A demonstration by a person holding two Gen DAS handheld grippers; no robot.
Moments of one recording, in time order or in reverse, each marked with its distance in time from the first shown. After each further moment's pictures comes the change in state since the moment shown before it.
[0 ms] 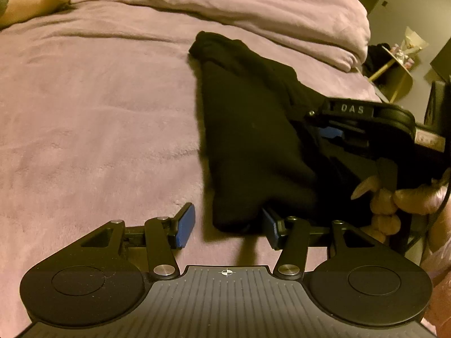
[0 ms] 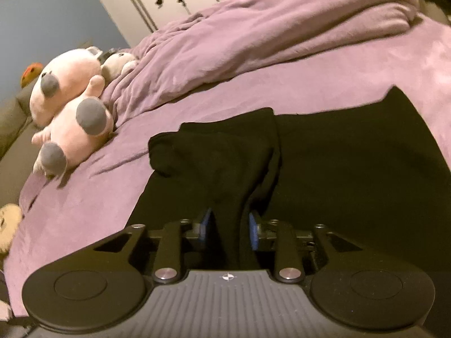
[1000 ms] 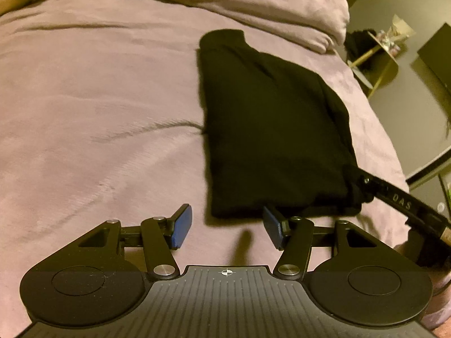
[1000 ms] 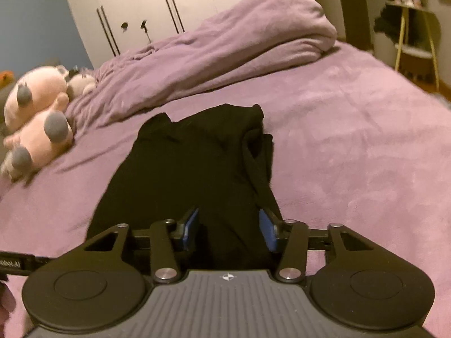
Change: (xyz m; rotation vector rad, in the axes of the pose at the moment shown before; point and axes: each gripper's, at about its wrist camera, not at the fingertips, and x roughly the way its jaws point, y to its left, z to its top) left arm 0.007 -0.052 0.004 0.010 0.086 -0.064; right arm -0.126 -0.064 -0.046 -0.053 -0.130 -0.241
